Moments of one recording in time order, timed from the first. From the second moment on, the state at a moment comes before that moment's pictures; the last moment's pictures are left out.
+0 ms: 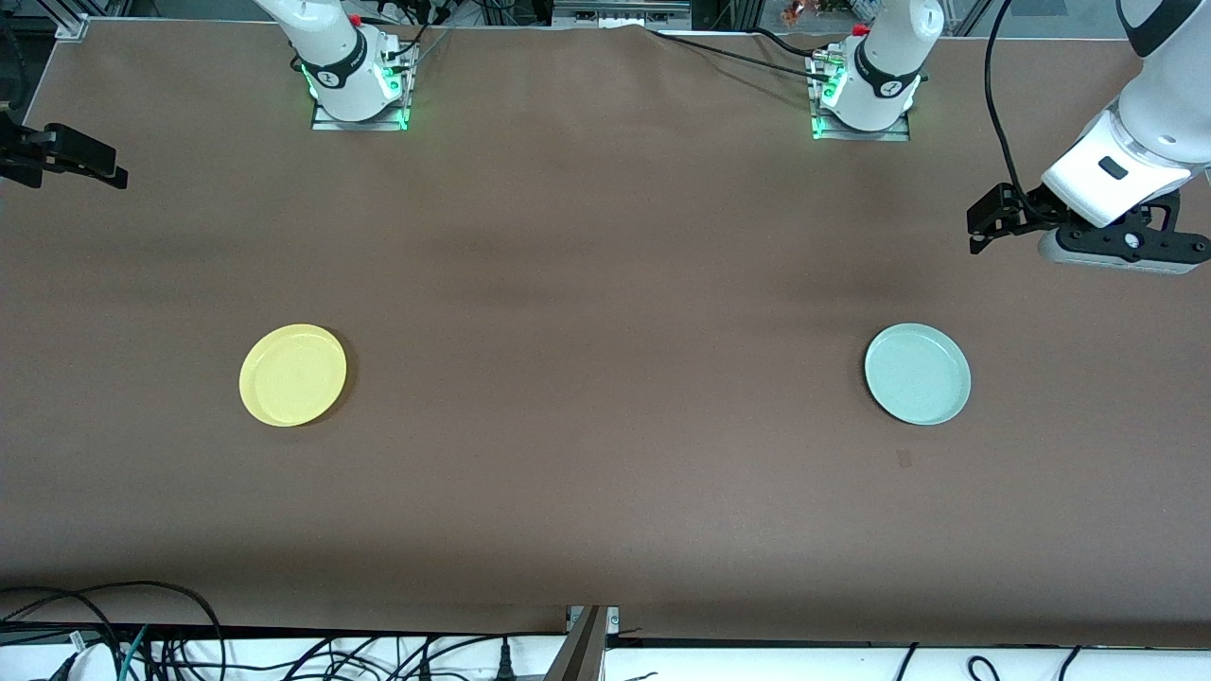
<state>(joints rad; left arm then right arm) 0.00 -0.03 -0.11 -1.71 0.04 1.69 0.01 -0.09 0.02 0.02 -1.51 -0.02 1.35 -0.08</state>
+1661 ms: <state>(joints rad) 0.02 0.30 -0.10 -1.54 0.04 1.73 0.19 -0.09 0.02 0.02 -1.51 -0.02 1.35 -0.08</state>
